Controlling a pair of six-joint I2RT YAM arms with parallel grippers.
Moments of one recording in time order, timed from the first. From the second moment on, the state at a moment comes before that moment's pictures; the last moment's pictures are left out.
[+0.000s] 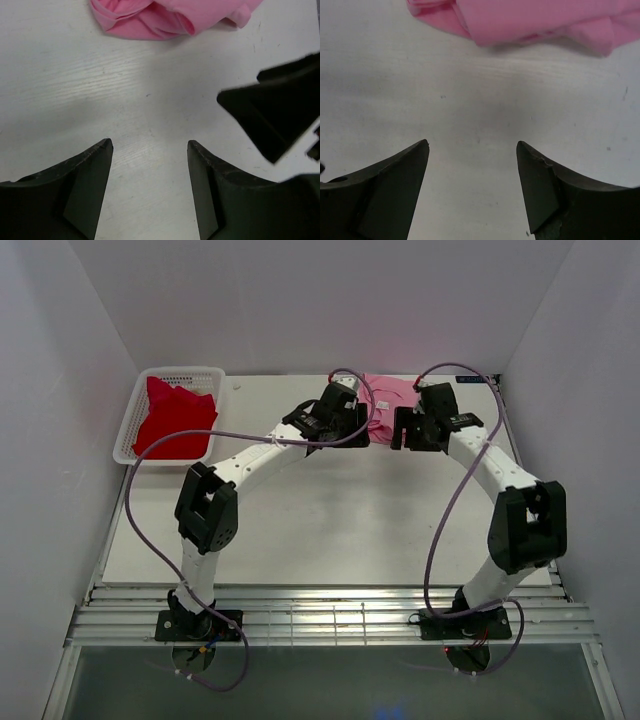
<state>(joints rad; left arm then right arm) -0.73 2.04 1.82 -0.46 -0.06 -0.54 0.26 1.61 1.28 -0.51 -0.04 0.22</state>
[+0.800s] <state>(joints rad) -0.70 1.79 1.50 -0.48 -0.15 -0.56 0.27 2.17 1.79 -0.51 -0.02 -0.02</state>
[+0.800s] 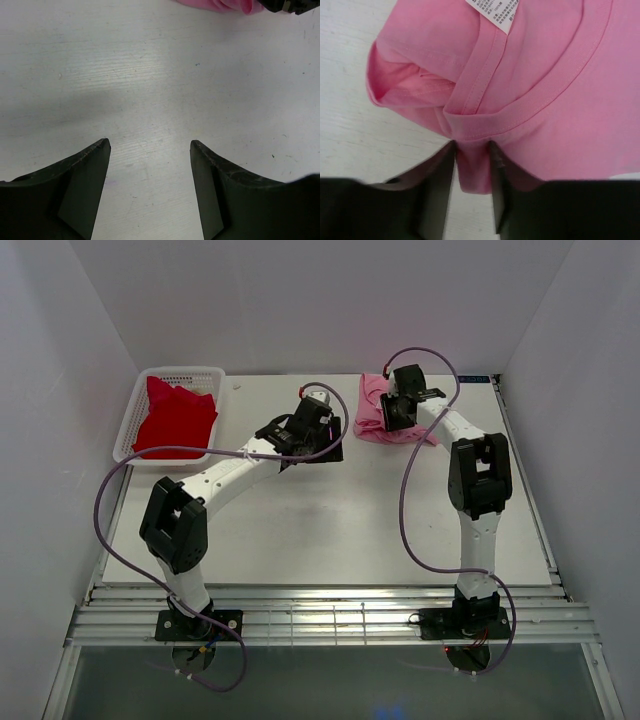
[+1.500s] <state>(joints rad) -0.66 1.72 1.45 -0.48 -0.17 -0.58 0.38 2.00 2.12 -0.70 -0.04 0.04</state>
